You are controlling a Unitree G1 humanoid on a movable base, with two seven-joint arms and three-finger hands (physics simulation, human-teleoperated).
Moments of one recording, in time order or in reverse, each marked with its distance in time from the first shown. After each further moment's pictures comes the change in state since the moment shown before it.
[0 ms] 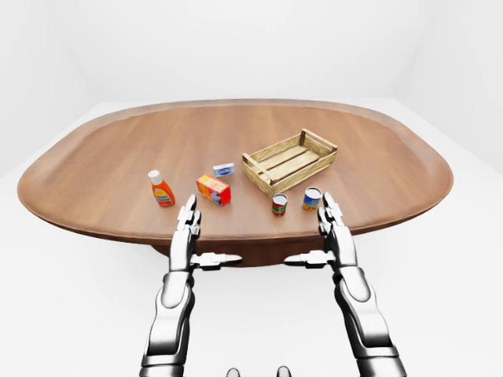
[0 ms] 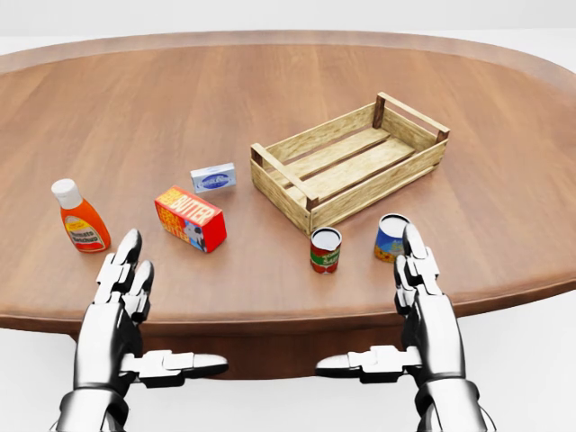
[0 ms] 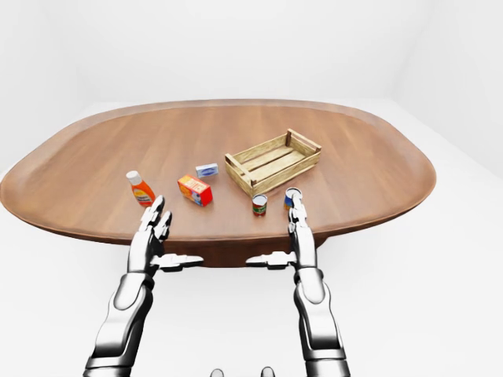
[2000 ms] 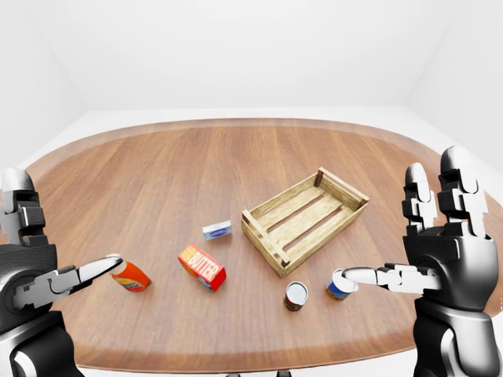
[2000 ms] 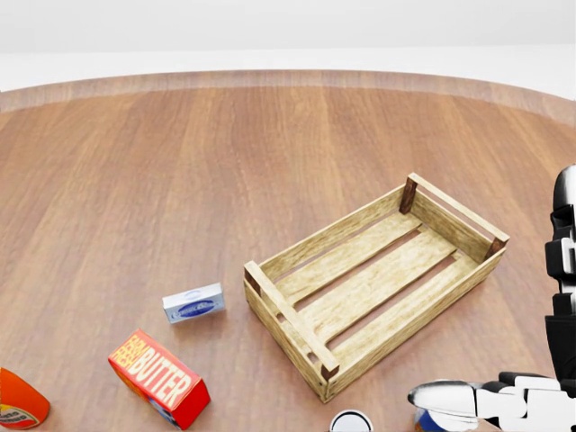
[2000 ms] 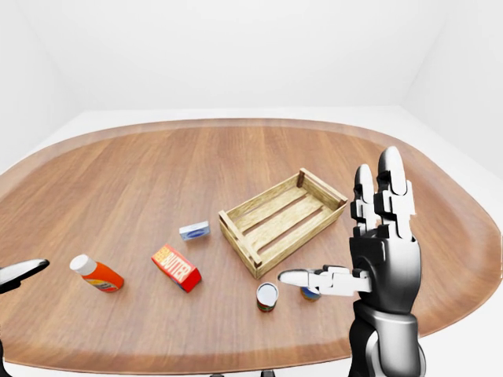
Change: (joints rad) left arm 0.147 0.051 0.593 -0.760 -0.527 0.080 -0.066; right arm 0.254 0.055 -0.211 -0.863 0.122 0.073 0.133
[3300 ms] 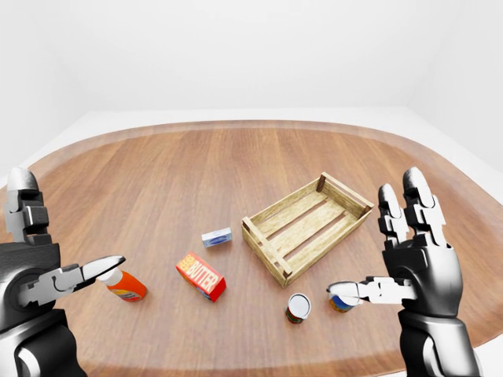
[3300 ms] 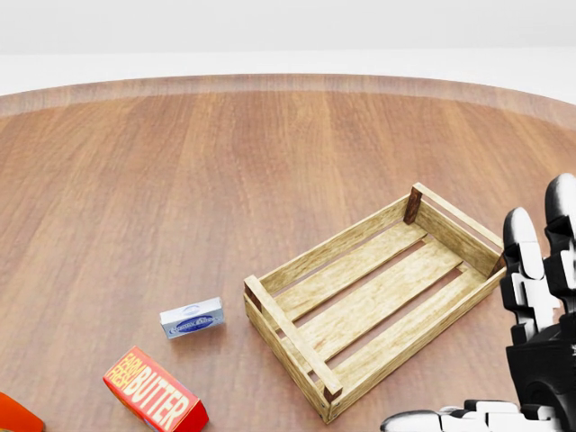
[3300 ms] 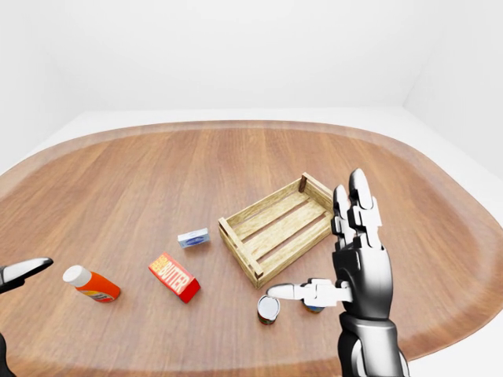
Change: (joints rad) left arm -0.004 0.001 -0.011 0.009 0.011 0.000 0.001; right arm 0.107 0.006 0.098 0.029 -0.044 0.000 0.004
